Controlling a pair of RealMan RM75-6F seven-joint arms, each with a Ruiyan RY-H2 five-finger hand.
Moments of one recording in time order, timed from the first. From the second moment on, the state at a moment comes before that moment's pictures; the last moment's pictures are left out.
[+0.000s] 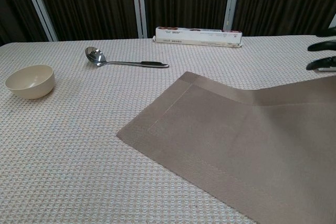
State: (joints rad) left arm -0.24 -1.10 -0.07 -1.86 1.29 1.39 0.36; right arm 0.61 -1.19 -0.17 -0.92 -2.13 1.51 -0.26
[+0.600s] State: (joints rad) left arm -0.24 -1.12 -0.08 -1.84 1.27 1.38 0.38; right arm 0.78 -1.38 -0.07 -0.60 -2.09 1.43 -0.23
